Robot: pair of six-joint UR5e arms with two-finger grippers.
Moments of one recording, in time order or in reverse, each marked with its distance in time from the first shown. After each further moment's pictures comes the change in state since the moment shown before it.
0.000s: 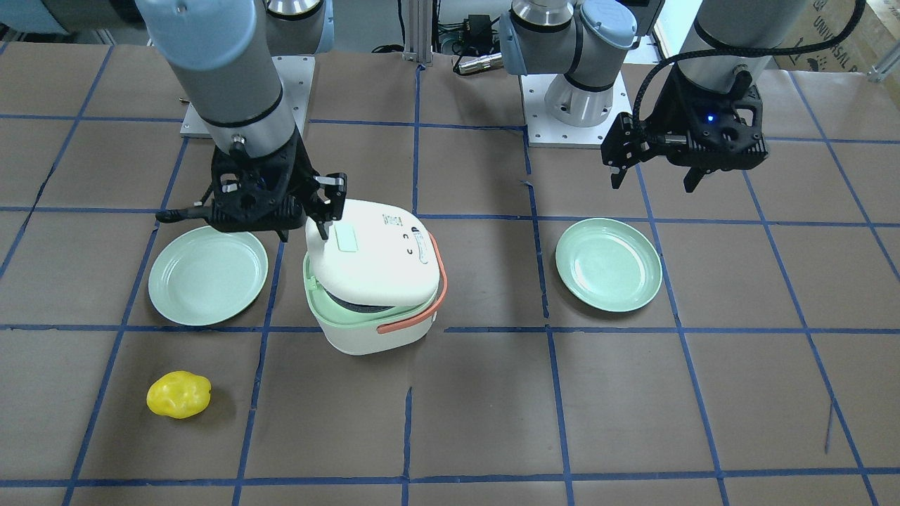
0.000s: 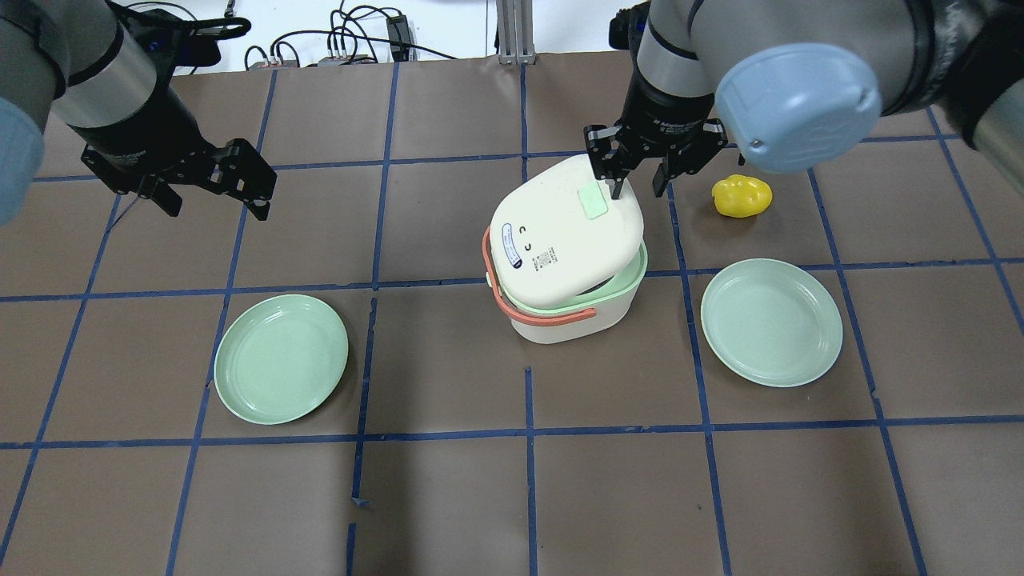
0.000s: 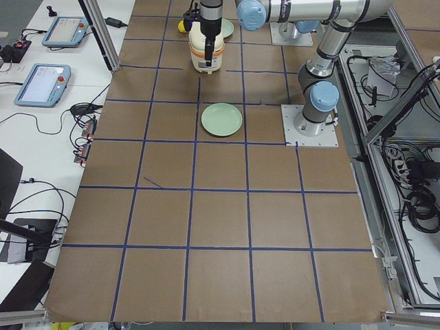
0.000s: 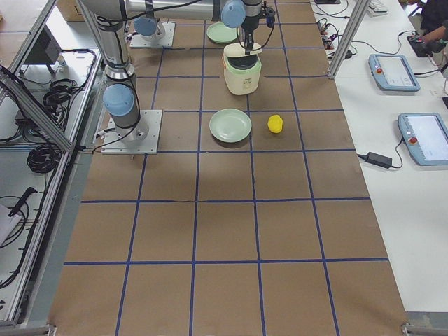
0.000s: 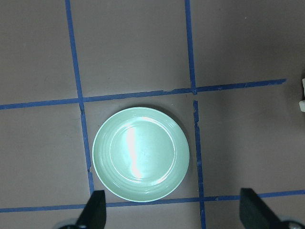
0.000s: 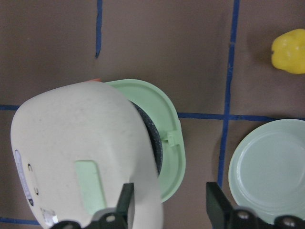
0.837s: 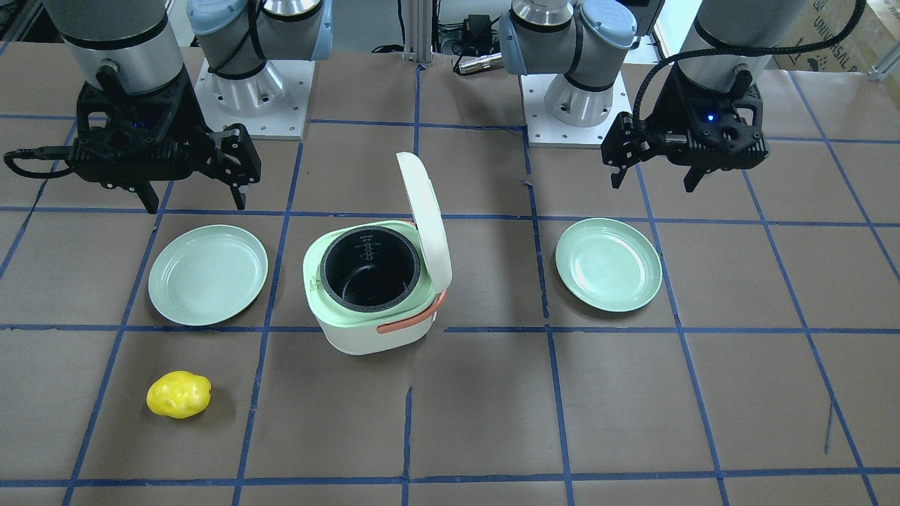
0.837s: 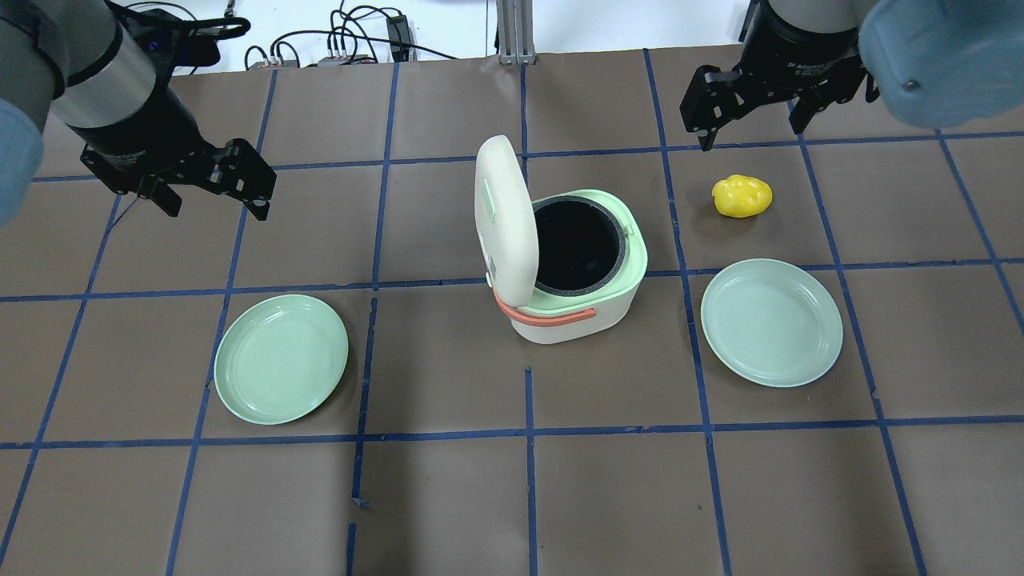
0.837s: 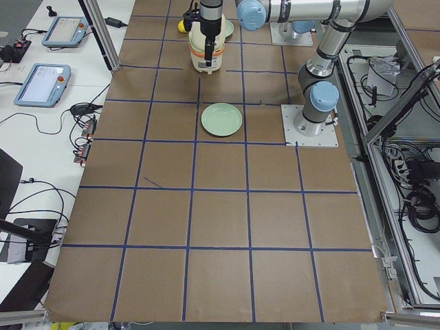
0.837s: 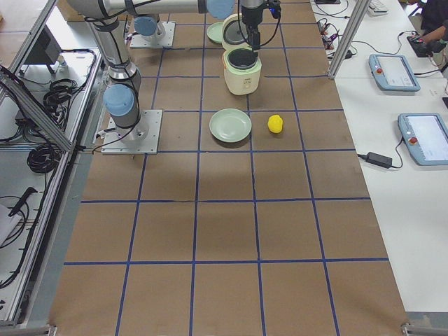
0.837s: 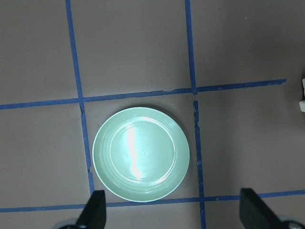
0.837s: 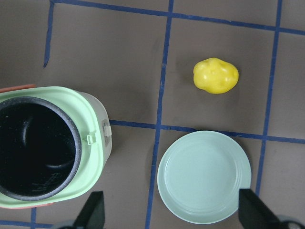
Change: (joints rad) left arm 0.000 0.000 0.000 0.000 0.000 0.000; right arm -0.123 -0.079 0.009 0.023 -0.050 -0.191
